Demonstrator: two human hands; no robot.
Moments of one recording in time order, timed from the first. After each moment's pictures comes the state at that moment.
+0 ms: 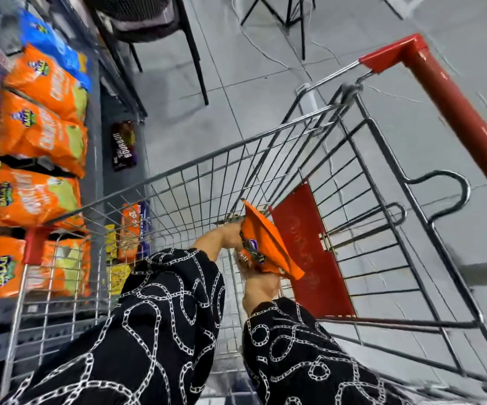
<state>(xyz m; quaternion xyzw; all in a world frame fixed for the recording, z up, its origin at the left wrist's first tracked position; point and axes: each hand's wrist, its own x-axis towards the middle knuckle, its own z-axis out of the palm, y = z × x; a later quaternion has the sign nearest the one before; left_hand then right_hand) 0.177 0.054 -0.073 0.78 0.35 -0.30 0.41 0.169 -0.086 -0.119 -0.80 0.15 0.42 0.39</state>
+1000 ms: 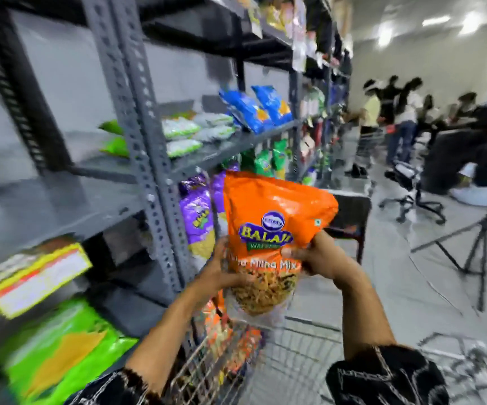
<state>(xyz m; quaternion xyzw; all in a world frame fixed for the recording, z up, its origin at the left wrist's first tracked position) -0.082 -0.010 0.338 0.60 0.44 0.45 0.49 0.147 -0.003 0.380 -0.45 -0.68 0.41 0.41</state>
